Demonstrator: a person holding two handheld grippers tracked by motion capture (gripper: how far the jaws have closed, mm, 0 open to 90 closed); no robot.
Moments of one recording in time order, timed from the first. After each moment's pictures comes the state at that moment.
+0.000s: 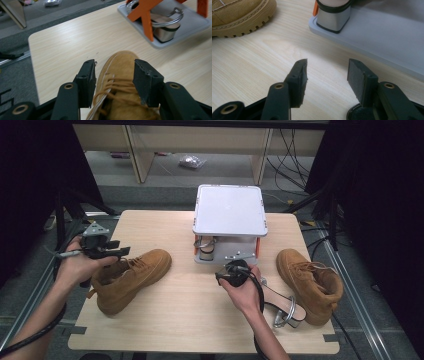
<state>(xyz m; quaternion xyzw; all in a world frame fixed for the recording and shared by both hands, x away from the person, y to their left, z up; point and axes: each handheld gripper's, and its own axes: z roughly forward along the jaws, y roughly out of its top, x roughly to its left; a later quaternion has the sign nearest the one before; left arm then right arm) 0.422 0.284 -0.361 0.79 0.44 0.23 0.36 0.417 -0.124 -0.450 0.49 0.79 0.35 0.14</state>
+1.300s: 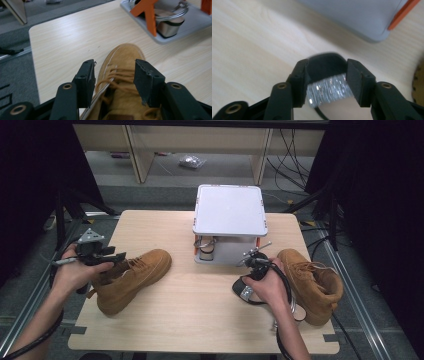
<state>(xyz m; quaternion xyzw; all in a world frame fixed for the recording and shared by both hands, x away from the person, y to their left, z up) 0.414 0.289 -0.375 0.78 0.45 0.23 0.36 0.420 -0.178 -0.412 0.50 0.83 0.20 0.12</state>
